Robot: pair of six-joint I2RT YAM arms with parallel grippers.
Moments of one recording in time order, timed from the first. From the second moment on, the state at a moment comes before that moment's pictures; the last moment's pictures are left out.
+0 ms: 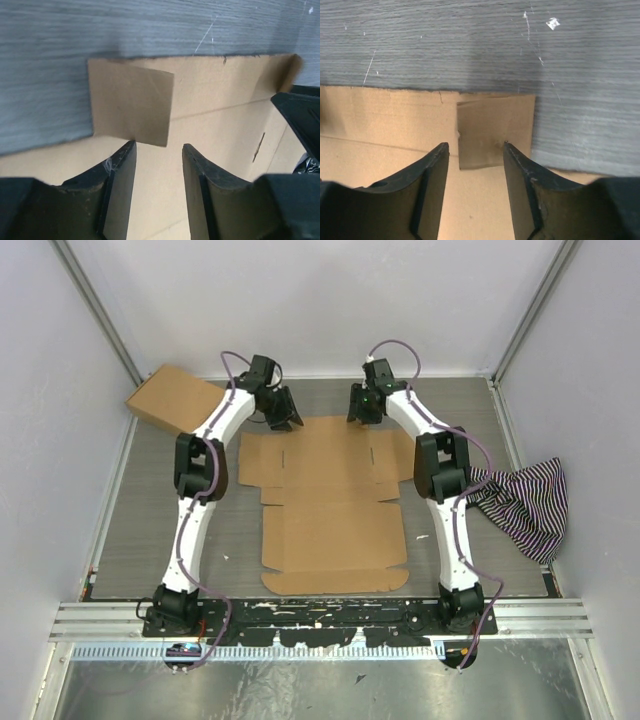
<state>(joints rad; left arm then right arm) -0.31 2.56 2.34 -0.76 0.33 -0.61 0.28 2.45 2.13 -0.56 -0.11 0.33</state>
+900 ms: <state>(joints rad) -0.26 1.63 1.06 -0.57 0.28 -0.62 0.27 1.55 1.02 -0.55 -0.01 0.42</state>
